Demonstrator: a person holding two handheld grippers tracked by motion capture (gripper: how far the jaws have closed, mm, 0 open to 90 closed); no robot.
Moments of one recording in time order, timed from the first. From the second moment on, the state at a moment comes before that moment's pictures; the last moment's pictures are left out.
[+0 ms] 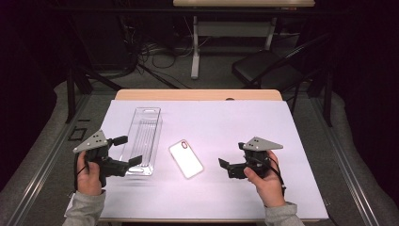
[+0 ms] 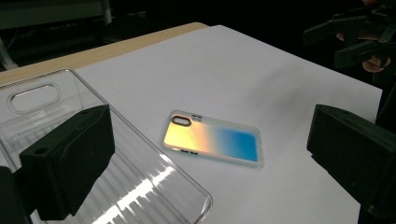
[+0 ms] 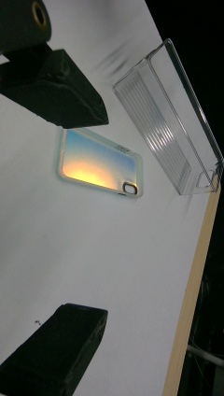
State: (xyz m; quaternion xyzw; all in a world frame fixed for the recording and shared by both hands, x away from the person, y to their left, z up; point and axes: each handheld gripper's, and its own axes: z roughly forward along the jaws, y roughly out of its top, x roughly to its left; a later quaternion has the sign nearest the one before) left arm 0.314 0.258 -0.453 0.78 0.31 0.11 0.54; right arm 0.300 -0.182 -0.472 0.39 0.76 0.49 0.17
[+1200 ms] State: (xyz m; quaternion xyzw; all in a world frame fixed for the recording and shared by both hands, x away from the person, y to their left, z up) left arm 0.365 0.246 -0.442 0.74 0.35 0.09 0.56; right arm 0.373 -0.133 -0.456 0.43 0.80 0.41 0.10
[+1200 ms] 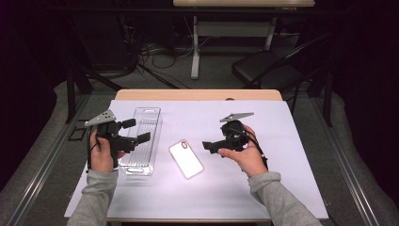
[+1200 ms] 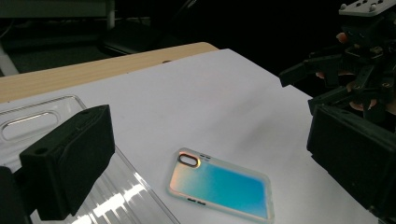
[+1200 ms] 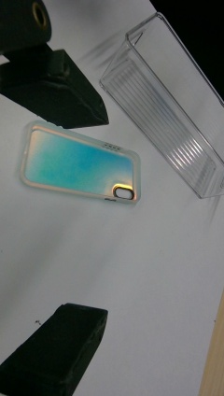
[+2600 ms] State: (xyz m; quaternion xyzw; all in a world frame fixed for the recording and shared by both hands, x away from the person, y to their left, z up) left arm 0.364 0.247 -0.449 0.76 0.38 0.09 0.52; right arm 0.421 -0.060 -0.480 0.42 0.85 0.32 0.06
